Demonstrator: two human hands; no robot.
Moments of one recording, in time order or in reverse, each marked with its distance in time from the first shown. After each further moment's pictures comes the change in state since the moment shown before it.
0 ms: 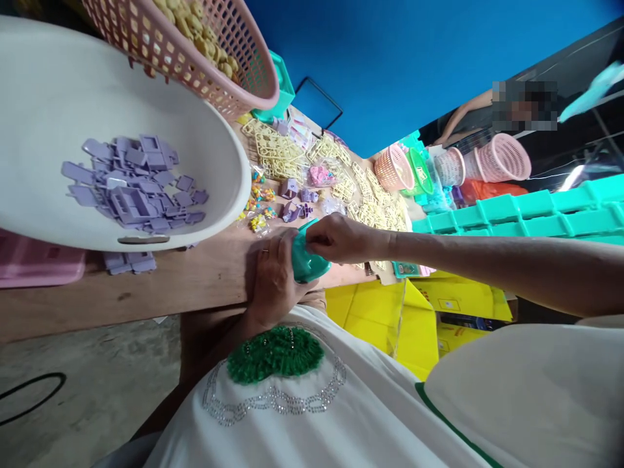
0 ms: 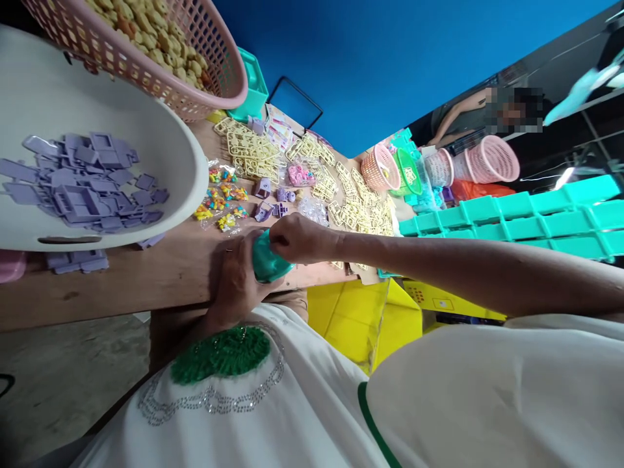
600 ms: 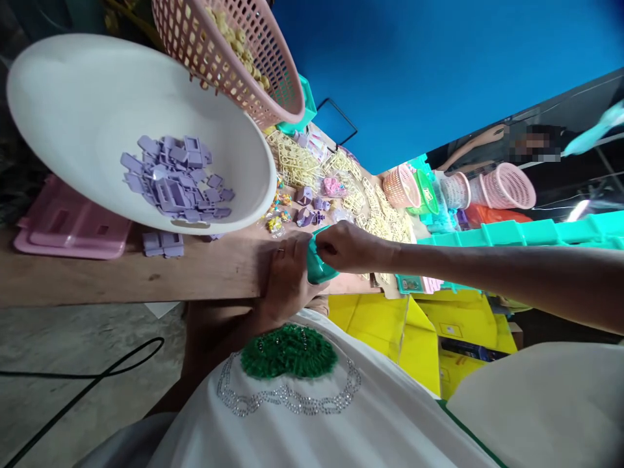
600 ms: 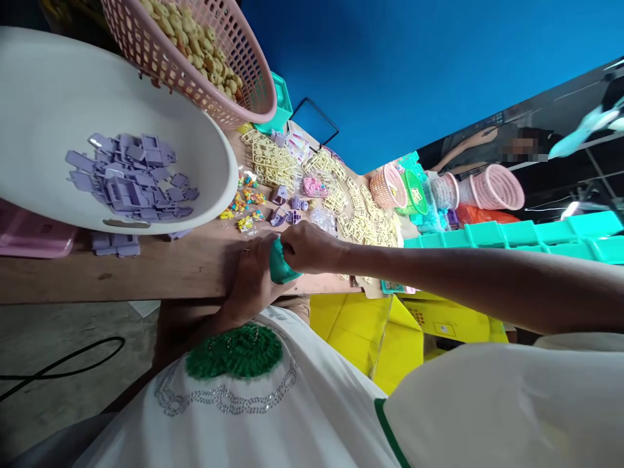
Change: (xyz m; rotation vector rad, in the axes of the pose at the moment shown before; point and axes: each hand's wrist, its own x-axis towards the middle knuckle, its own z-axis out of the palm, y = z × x) left_hand 0.002 0.001 0.003 0.084 0.013 0.032; right_hand 0.007 -0.030 0.002 -0.334 -0.061 0.169
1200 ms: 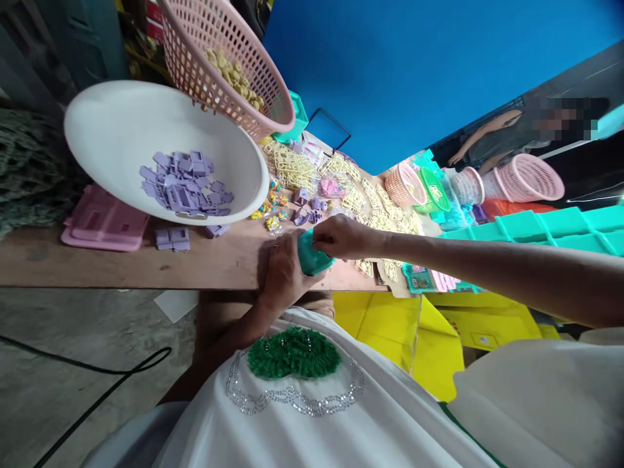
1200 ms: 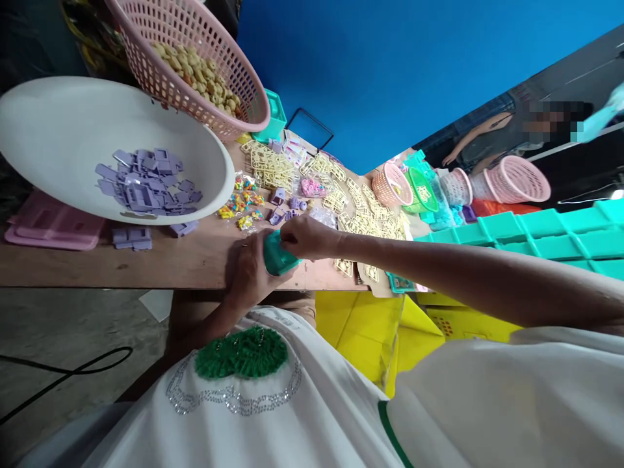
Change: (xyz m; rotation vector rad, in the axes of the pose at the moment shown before) left_hand -0.003 -0.006 0.008 -0.092 0.136 -0.005; right_hand -0.002 0.025 0.011 0.247 0.100 -0.099
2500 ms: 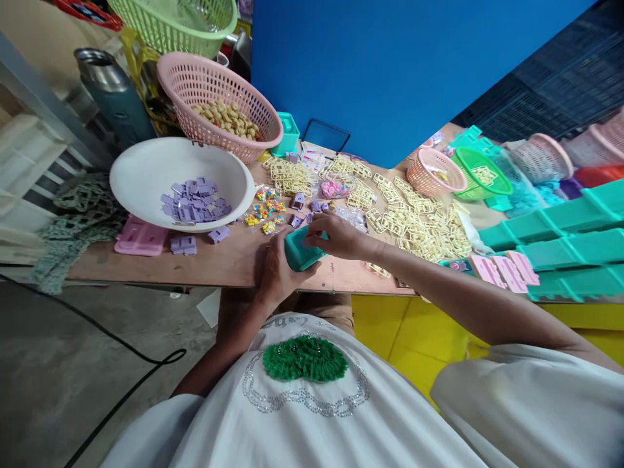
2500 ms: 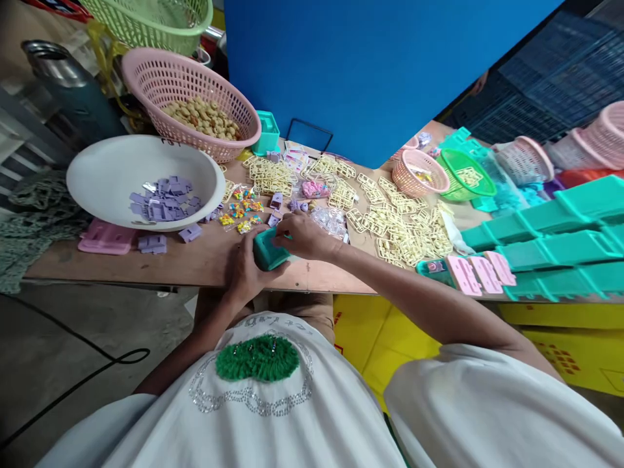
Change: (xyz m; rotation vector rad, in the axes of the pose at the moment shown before) left_hand 0.007 -0.001 -0.007 -0.098 -0.003 -0.047; right_hand -0.004 0.040 0.033 0.151 0.357 -0.223
